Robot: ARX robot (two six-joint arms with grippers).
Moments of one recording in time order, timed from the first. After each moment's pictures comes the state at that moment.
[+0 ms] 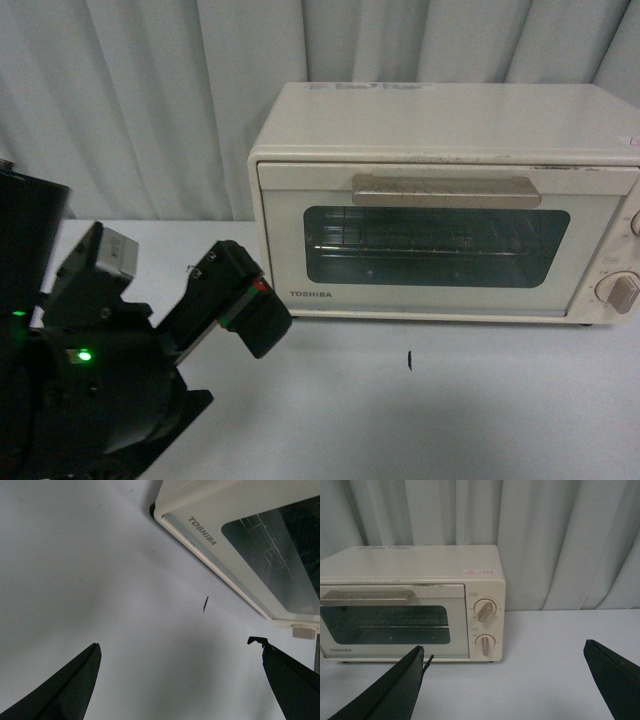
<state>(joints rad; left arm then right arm) -0.43 1.65 0.51 0.49 0.07 -1.01 0.00 0.00 0.01 0.00 0.00 -0.01</state>
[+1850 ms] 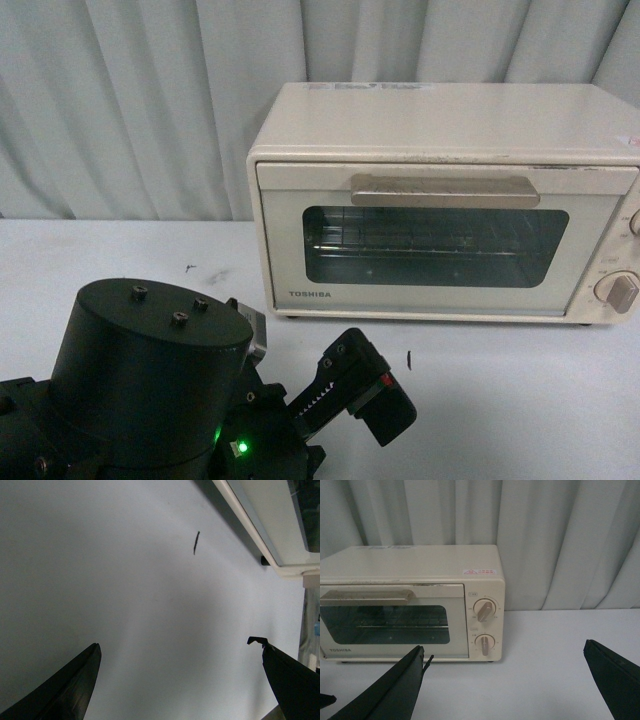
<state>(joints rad) -0.59 2.01 0.56 0.84 0.13 -1.09 0.00 0.00 0.01 0.00 0.00 -0.01</state>
